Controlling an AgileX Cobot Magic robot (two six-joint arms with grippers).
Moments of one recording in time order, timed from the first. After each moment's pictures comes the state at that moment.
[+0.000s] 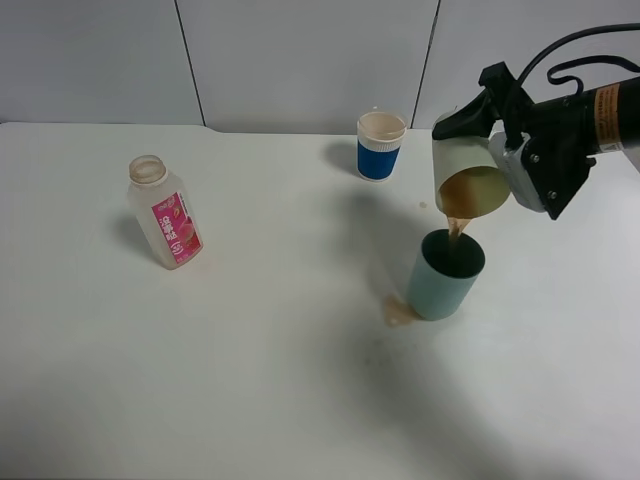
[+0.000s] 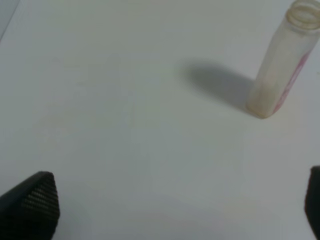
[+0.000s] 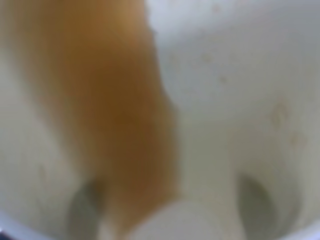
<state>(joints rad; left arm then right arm) -0.05 0.00 -0.51 0.07 1.05 -0.10 -0.03 1.60 -0.84 -1.76 -0.79 -0.80</state>
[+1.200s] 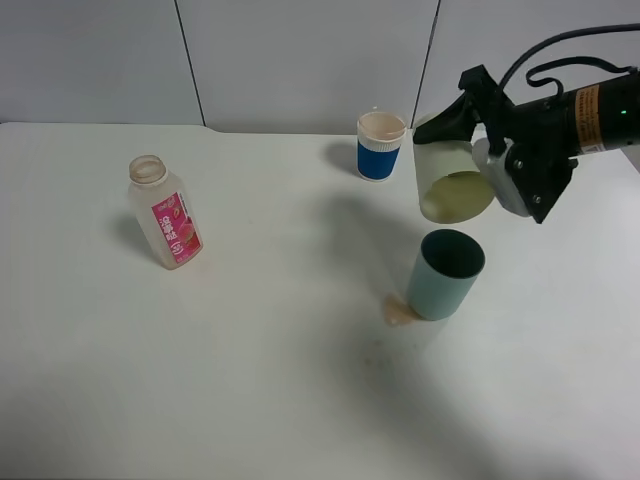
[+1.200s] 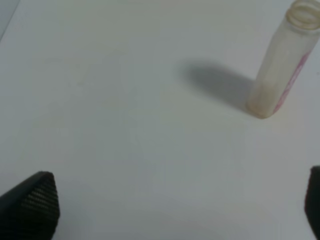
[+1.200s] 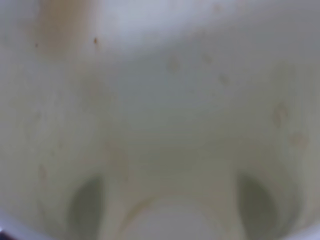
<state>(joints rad) -0.05 0.00 -0.51 0.07 1.05 -0.10 0.04 1.60 -0.84 -1.75 -0.78 -0.71</state>
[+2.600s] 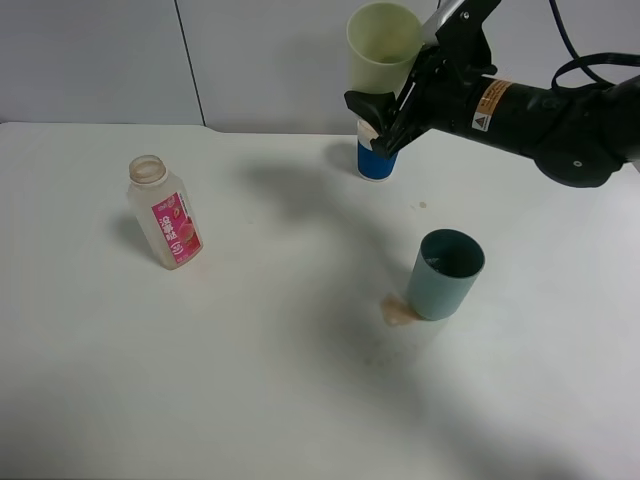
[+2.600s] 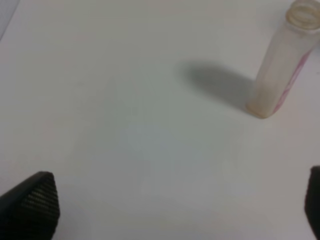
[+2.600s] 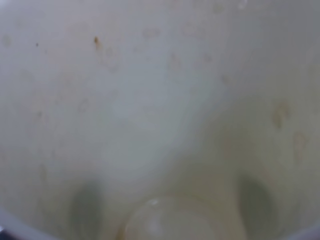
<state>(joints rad) -0.05 0.00 -0.51 0.07 1.05 -0.10 0.29 1.79 -0.84 -0.63 -0.85 0.01</state>
